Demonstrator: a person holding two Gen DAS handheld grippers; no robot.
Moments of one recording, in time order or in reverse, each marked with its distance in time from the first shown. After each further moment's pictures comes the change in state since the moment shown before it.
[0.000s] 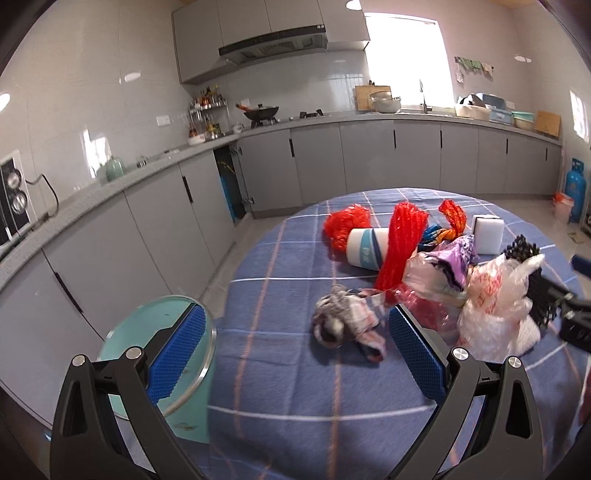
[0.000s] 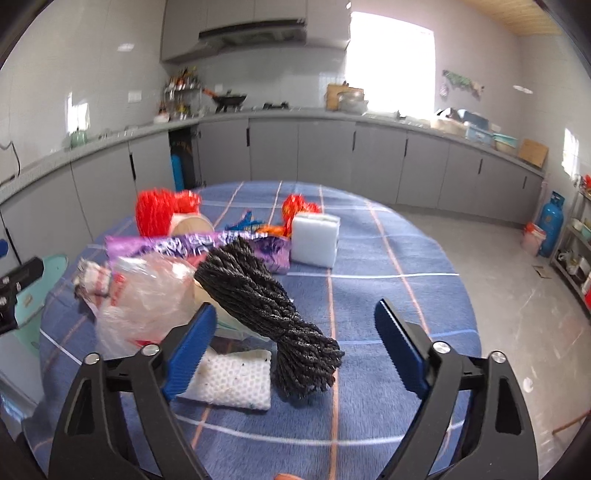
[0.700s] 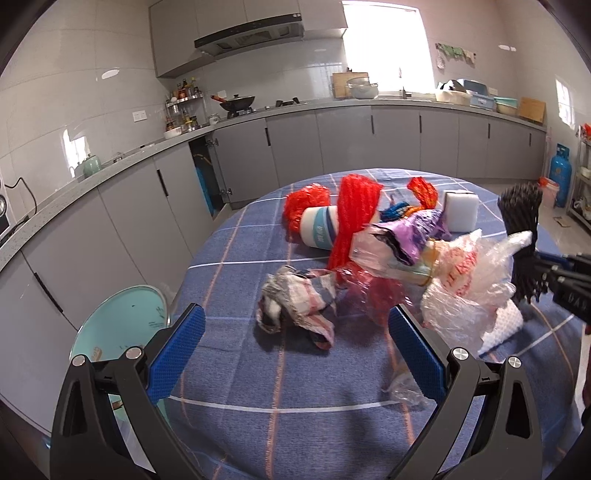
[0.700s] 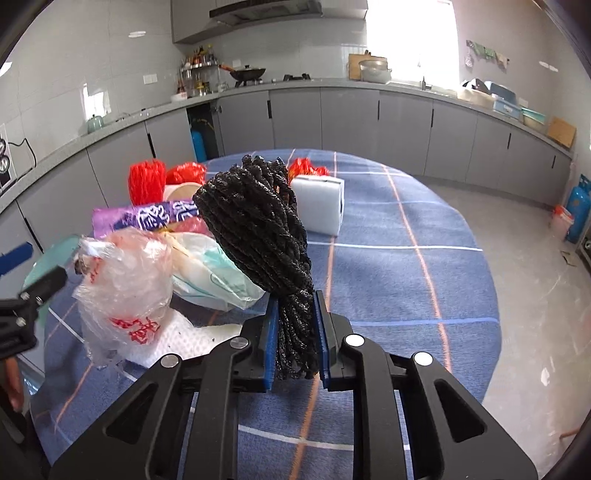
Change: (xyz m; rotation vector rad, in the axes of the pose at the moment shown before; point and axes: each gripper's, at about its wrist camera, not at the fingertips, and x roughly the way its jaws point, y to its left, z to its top) left arm 0.007 -0.040 -0.016 0.049 0.041 -0.069; right arm 0.004 -0.038 -0.010 0.026 0.081 0.128
